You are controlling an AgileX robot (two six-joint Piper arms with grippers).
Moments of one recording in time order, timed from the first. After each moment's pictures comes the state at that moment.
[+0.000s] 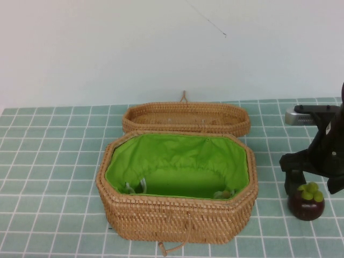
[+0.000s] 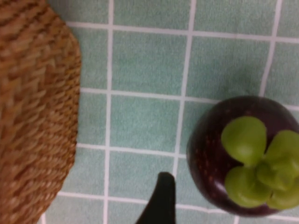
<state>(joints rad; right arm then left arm) 0.28 1.76 -1.20 0.07 0.92 0.21 -0.02 -0.03 0.04 0.15 0.30 -0.21</state>
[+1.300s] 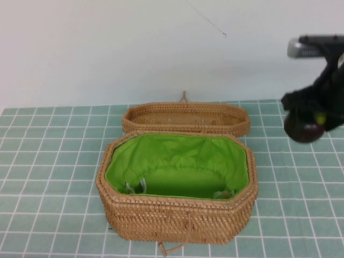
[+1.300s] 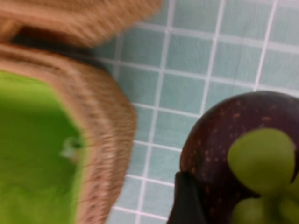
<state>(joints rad) 0.30 1.70 -1.56 0.05 1.13 0.14 -0.02 -0.03 0.04 0.15 0.30 -0.21</state>
